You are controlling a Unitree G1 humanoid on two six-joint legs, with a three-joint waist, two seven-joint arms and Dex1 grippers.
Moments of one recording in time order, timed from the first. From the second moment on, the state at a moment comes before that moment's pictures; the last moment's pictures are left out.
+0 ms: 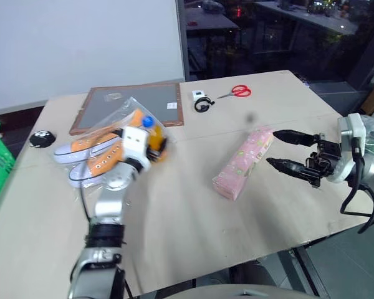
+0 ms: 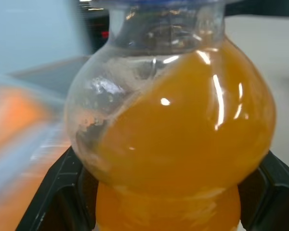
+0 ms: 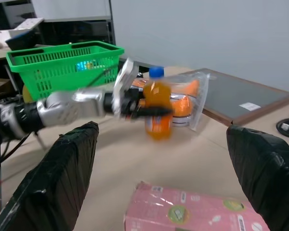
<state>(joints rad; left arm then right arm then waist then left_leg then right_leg) -0.38 0.44 0.17 0.21 -0.12 0.10 -0.29 -0.23 -0.72 -0.21 -0.31 0.84 0.54 1.07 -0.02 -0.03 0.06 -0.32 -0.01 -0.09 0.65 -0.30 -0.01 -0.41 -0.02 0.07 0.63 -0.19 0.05</state>
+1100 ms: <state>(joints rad) -0.28 1.13 0.70 1.00 -0.03 -0.09 0.05 -0.38 -0.66 -0.16 -0.31 0.94 0.62 1.10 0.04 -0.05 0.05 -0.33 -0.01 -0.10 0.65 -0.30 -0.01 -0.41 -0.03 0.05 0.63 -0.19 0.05</state>
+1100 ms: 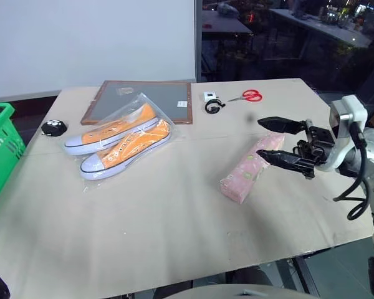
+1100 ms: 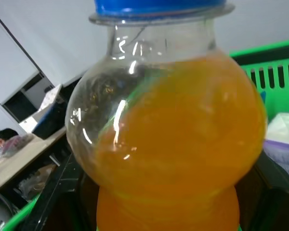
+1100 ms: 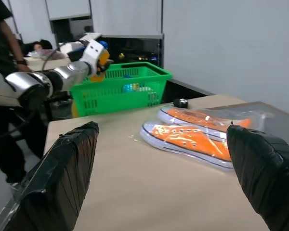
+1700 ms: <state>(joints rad) -0.30 1.13 0.67 1.03 -0.13 -0.11 0.01 -0.38 -0.66 -0.14 -0.33 0.94 0.64 1.13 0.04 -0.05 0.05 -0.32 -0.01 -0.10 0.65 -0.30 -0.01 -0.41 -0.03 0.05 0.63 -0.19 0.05</state>
